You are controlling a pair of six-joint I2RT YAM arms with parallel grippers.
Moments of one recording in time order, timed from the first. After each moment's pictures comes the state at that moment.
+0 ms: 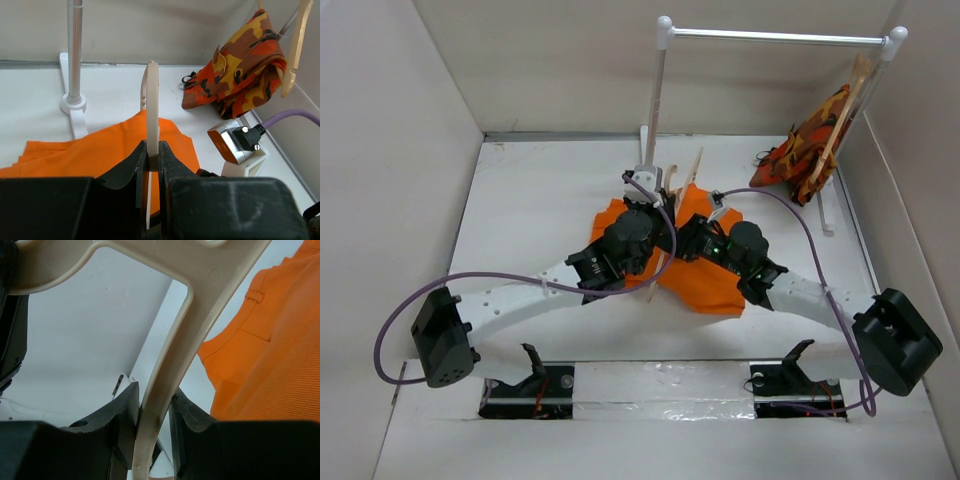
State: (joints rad) left arm -1.05 1.31 1.03 0.26 -0.68 -0.33; right arm 0.69 1.28 0.58 0.67 -0.30 0.95
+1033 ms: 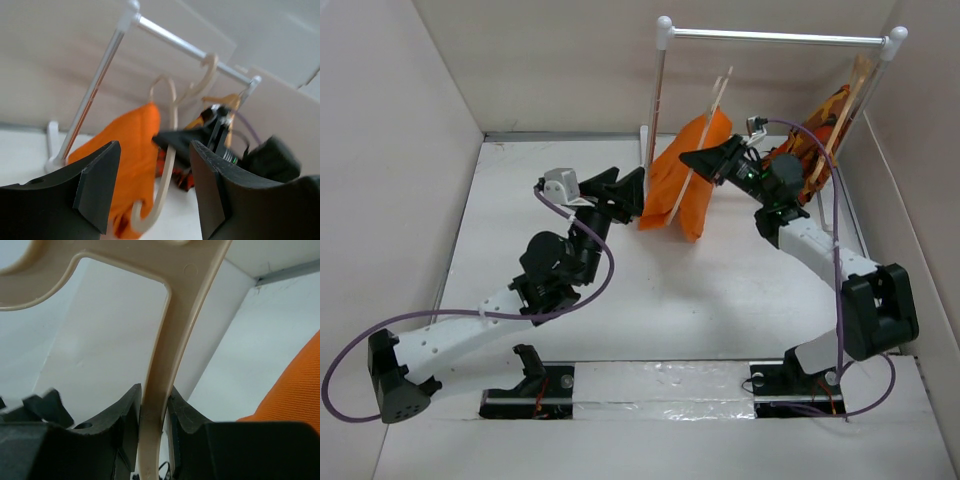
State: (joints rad) left arm -1.04 0.97 0.91 0.56 -0.67 -0.24; right arm 0.33 1.46 0.99 0.74 -0.56 1.18
